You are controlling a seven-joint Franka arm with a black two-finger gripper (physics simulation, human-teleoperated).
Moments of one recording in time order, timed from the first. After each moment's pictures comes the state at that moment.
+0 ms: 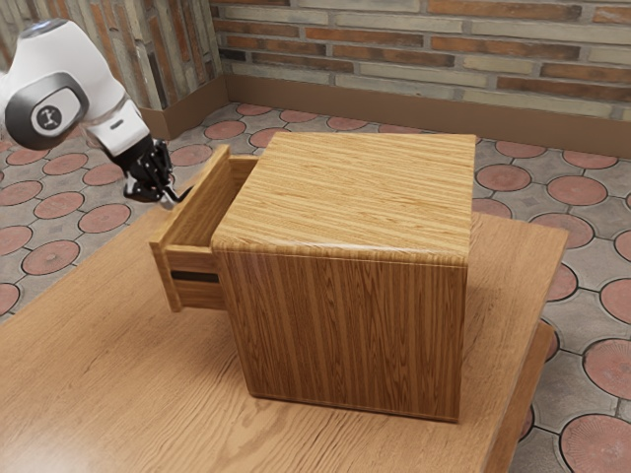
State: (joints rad) arm -1.36 -0.55 1.34 -1.97 0.46 2.08 1.12
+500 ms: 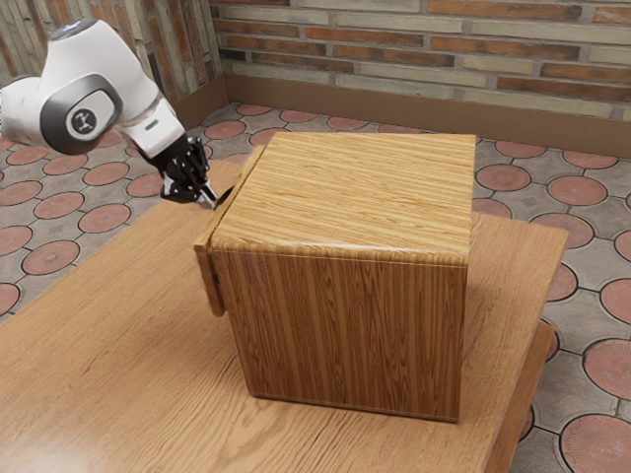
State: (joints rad) arm -1.41 -0.43 1.33 -1.99 0.31 2.21 1.13
